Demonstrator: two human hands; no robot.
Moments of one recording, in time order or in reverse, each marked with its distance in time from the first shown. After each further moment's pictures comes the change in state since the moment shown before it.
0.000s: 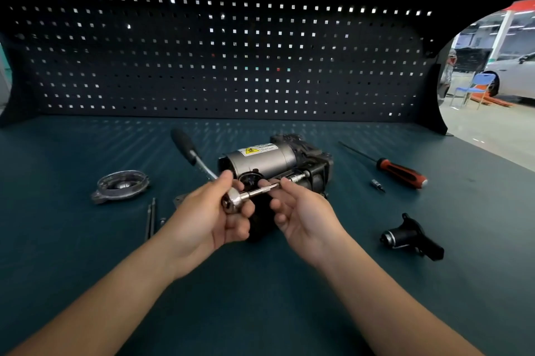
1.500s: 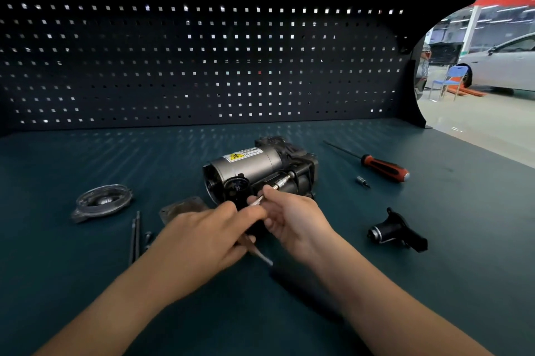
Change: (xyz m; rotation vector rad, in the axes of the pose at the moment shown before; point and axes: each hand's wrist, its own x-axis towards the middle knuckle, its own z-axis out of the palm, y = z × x) left_hand 0.003 -0.010 -0.028 1.777 -0.180 0.925; right_hand 0.002 -0.002 -0.003 -0.059 0.024 -0.002
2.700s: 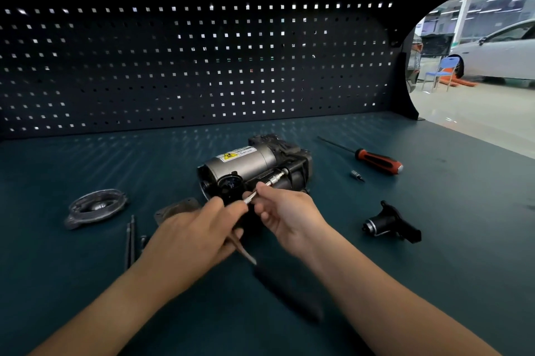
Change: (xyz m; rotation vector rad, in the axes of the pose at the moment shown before) left_hand 0.001 -0.005 0.009 0.123 0.120 0.014; right_hand 0.004 0.000 -0.001 0.030 0.043 0.002
